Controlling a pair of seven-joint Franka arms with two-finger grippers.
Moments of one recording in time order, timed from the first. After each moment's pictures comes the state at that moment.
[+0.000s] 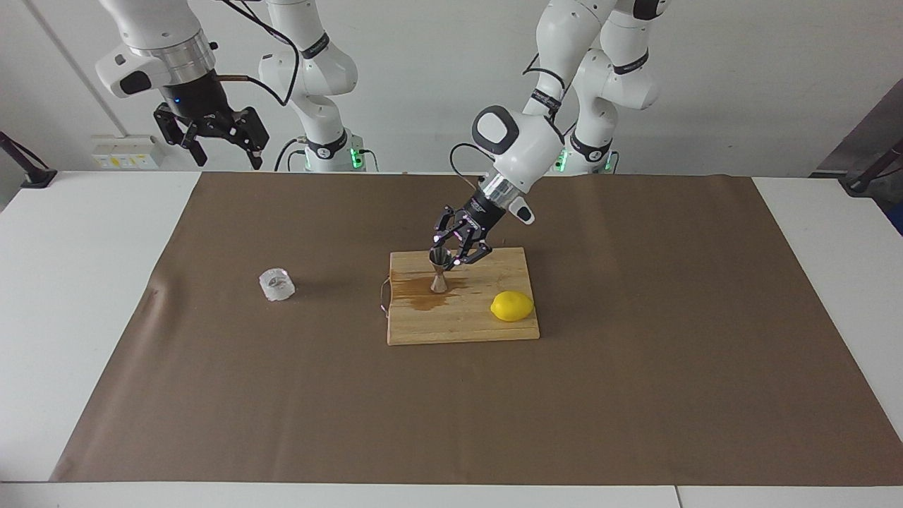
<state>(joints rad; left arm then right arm) -0.73 0.20 -0.13 -2.09 -1.48 3.01 -1.61 0.00 -0.10 0.02 -1.60 0.00 1.51 0.11</state>
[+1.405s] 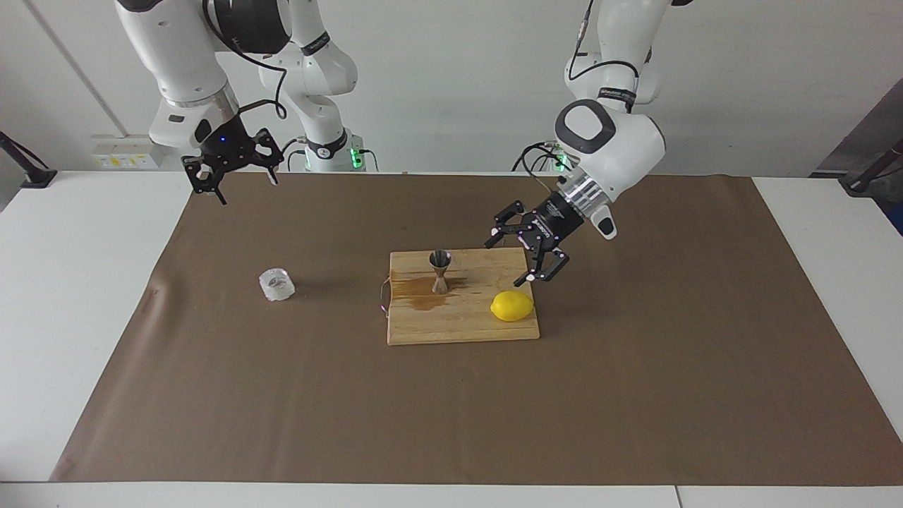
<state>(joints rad) -0.31 0.08 -0.09 -1.97 -1.10 2.45 -1.62 -0.01 -0.21 0.00 -1.96 0.02 1.75 -0.73</state>
